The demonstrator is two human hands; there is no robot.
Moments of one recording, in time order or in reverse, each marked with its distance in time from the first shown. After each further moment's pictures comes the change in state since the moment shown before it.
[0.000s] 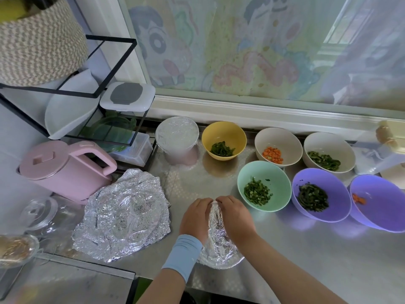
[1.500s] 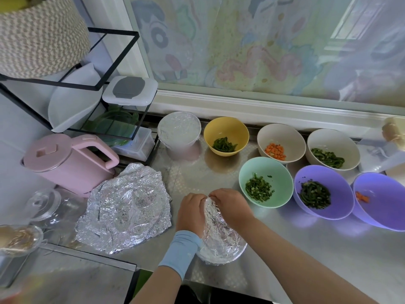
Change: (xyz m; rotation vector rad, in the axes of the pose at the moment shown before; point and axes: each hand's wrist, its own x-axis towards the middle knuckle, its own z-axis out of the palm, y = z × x) left_hand -0.001 -0.005 -0.005 -0.003 0.086 -0.105; right_hand 0.026 0.001 -0.003 0.017 -0.222 -0.116
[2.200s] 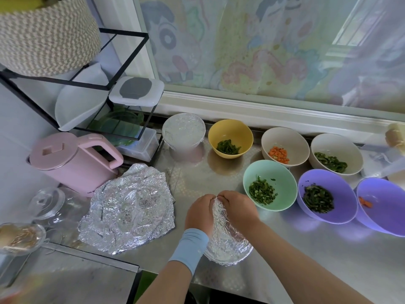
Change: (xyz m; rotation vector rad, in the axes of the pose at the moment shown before) left_hand 0.005 0.010 0.003 -0.069 -0.109 -0.087; right_hand -0.005 -0.001 -0.001 -0.007 0.022 0.164
